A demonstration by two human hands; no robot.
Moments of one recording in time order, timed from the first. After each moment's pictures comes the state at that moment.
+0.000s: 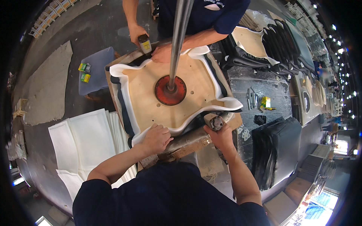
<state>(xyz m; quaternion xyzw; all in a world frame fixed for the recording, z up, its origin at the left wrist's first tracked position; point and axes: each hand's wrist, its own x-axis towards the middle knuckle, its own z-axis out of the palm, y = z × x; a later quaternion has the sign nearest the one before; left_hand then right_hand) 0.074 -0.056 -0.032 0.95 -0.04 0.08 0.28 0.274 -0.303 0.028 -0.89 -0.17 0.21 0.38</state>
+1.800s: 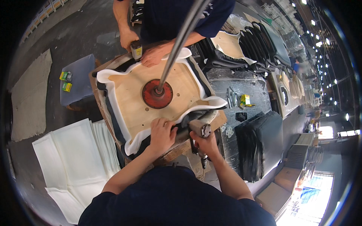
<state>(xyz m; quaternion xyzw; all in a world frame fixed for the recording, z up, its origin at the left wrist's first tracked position) 0.128 -0.102 -0.037 0.89 0.12 0.25 0.37 0.225 -0.294 0.041 -0.82 -0.05 0.28 0.49</state>
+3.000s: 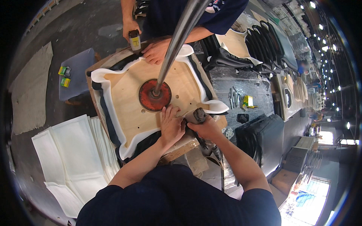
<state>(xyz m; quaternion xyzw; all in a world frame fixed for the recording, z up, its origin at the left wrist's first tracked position) 0.202 -0.123 -0.057 0.89 0.15 0.17 0.39 0.316 -0.258 0.055 -0.87 -0.09 0.39 0.27</state>
